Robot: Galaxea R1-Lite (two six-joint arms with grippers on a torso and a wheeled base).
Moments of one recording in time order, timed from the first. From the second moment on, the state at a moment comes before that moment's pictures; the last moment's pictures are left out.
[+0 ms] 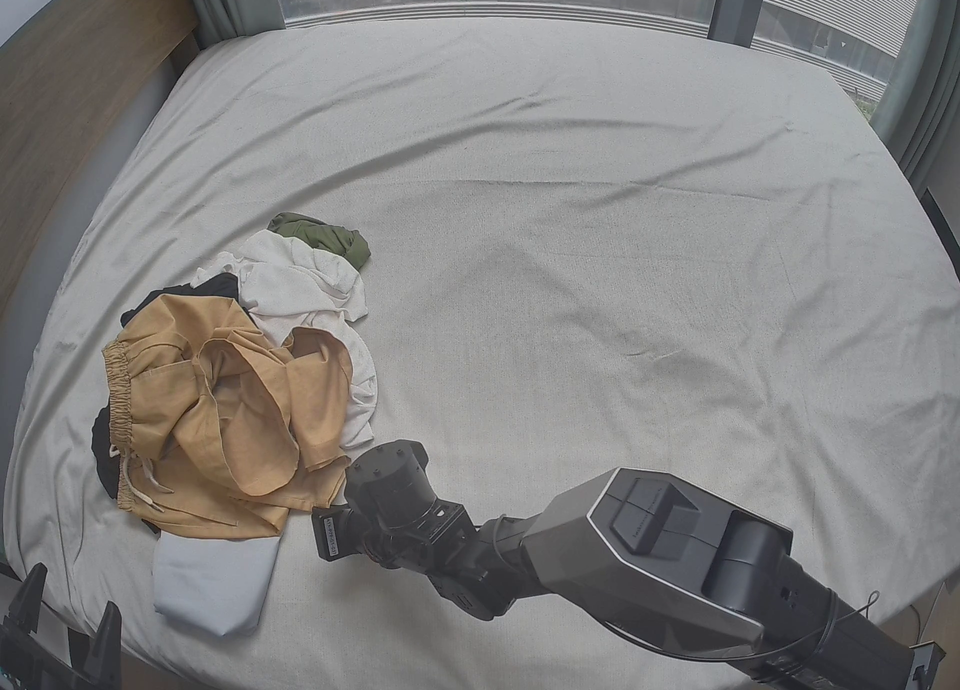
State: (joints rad) left arm 0.00 0.02 -0.02 0.00 -0.01 -0.02; right arm 0.97 2.75 -1.76 -0.55 0.06 0.43
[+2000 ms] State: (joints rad) left arm 0.00 0.02 -0.02 0.00 -0.01 -0.02; right arm 0.81 2.22 -0.92 -0.57 -0.02 0.46
